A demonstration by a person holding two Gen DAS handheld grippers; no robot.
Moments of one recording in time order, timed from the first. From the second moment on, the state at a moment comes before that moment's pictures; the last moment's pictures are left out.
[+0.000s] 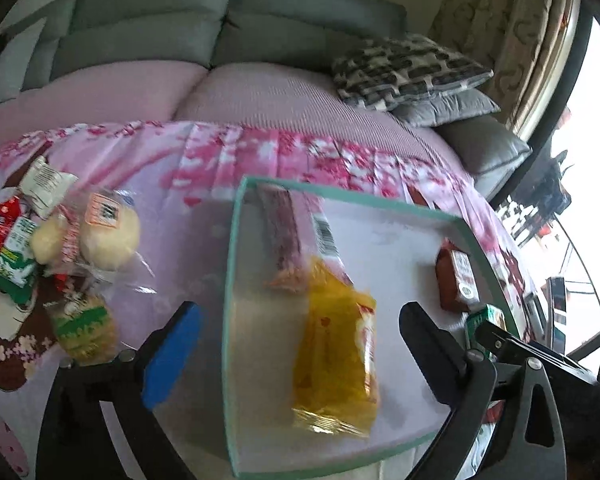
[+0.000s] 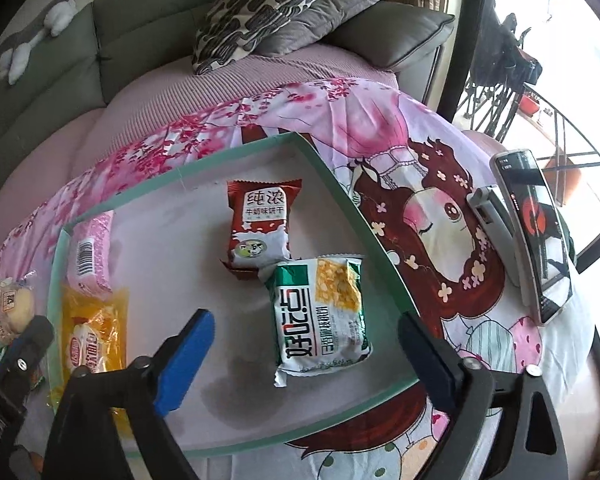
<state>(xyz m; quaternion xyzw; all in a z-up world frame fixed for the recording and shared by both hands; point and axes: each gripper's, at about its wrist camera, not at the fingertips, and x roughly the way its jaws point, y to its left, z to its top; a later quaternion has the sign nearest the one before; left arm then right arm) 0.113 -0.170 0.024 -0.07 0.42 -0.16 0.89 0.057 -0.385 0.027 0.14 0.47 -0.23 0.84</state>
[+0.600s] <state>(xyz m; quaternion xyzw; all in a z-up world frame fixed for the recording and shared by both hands) 0.121 -0.076 0.025 -0.10 0.39 0.05 0.91 0.079 -0.335 0.034 0.09 0.46 -0.18 0.86</state>
